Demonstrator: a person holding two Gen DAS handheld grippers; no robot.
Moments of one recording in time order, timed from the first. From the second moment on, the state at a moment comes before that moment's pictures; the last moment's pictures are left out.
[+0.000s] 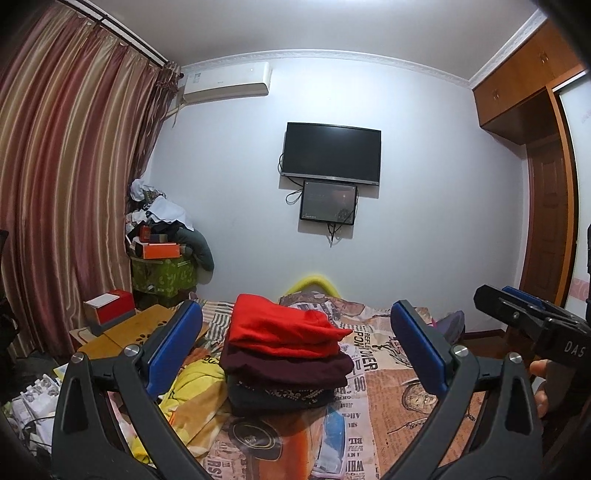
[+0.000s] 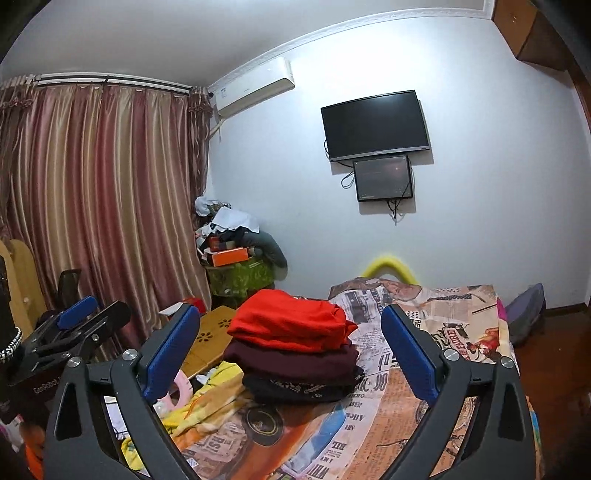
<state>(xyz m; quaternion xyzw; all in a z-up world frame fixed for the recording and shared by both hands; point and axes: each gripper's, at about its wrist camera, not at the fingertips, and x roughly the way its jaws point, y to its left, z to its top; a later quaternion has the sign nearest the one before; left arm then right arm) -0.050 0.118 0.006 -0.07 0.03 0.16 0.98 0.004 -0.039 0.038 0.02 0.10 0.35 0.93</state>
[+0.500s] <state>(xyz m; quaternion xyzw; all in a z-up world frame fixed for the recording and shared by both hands) -0.041 0.110 -0.001 -0.05 0.04 0.17 0.98 0.001 -0.034 0.033 0.01 0.11 0.35 0.93</state>
